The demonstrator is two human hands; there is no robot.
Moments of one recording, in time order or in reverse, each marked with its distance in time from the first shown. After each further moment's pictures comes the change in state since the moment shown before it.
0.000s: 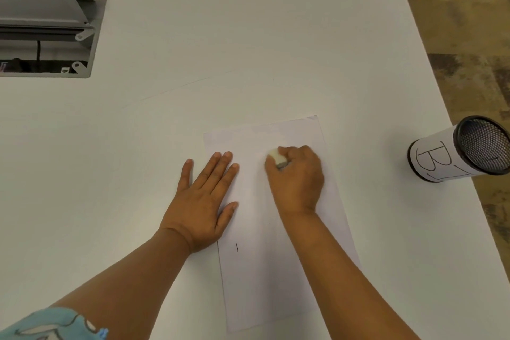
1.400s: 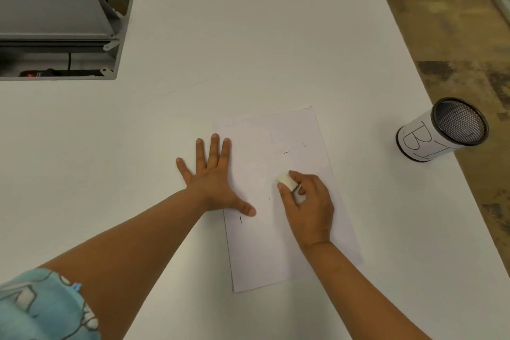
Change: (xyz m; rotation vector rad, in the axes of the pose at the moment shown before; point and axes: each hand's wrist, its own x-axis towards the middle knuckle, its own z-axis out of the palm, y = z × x) left_hand 0.014 0.009 -0.024 -0.278 -0.459 -0.375; right_hand -0.077 0.047 -0.027 0.198 -0.029 -0.065
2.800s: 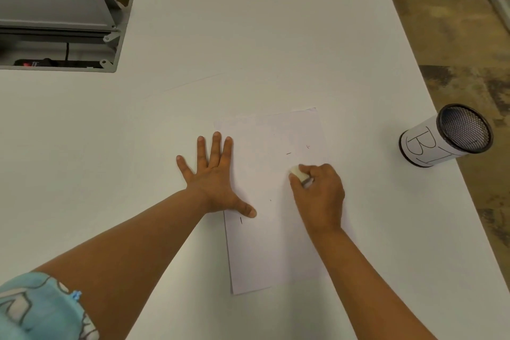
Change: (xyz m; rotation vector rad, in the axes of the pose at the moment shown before) left_hand -0.002 0.000 -0.001 0.020 -0.017 -0.001; right_hand 0.029 -0.011 -0.011 -0.166 -0.050 0.110
